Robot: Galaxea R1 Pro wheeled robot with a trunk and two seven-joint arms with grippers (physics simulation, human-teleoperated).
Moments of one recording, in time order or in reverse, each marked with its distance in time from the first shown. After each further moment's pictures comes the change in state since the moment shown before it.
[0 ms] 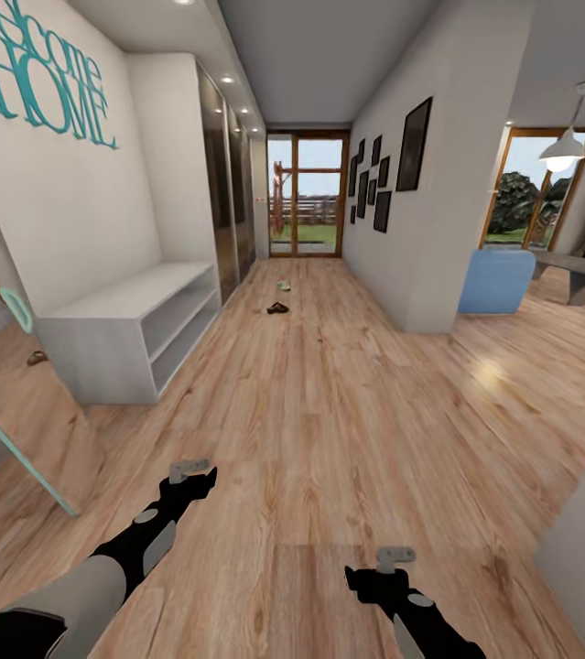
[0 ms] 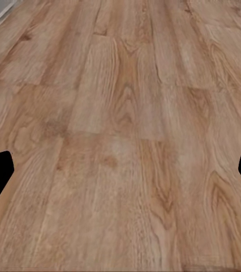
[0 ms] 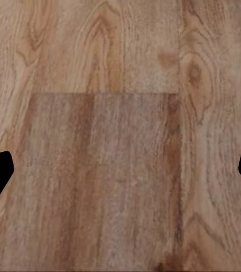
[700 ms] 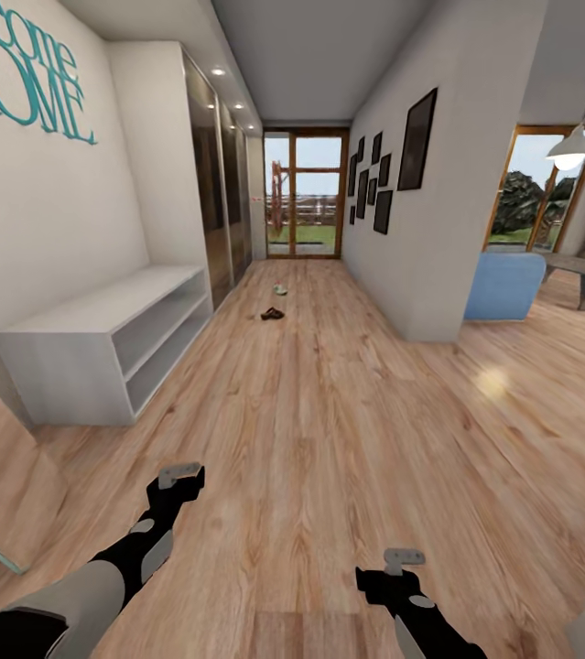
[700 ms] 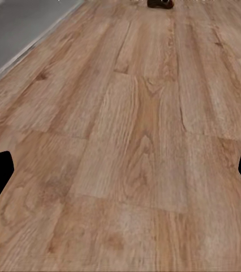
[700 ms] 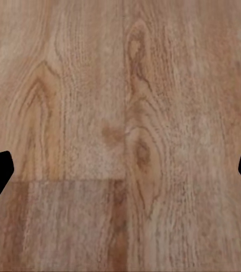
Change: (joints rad) left arm 0.000 0.000 0.001 0.063 0.003 -0.151 0.101; right arm 0.000 -0.003 -0.002 0.008 -0.003 0.000 -0.100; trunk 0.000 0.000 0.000
